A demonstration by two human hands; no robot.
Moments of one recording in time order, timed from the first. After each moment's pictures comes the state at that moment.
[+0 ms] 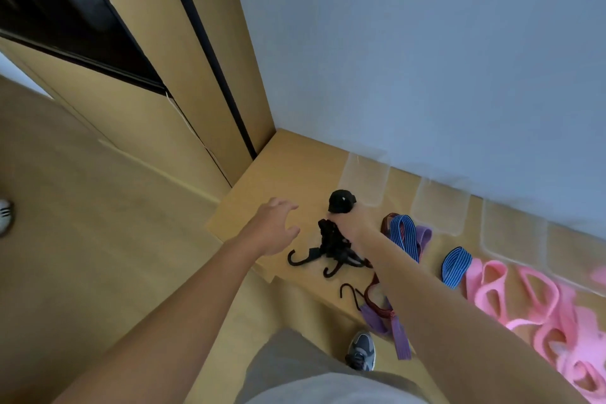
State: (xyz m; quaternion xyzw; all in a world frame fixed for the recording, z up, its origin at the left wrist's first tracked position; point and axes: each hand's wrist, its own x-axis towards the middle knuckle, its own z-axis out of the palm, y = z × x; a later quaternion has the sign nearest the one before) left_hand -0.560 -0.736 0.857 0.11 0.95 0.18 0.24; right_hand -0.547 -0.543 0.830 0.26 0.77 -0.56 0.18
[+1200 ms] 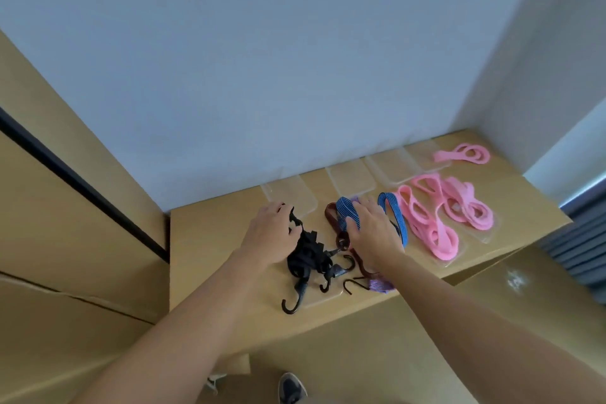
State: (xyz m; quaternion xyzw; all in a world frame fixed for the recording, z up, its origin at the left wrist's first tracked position) left_hand -0.648 -0.699 0.864 0.50 0.84 0.11 0.19; right_hand -0.462 -0.572 0.848 0.41 0.88 -0.21 -0.09
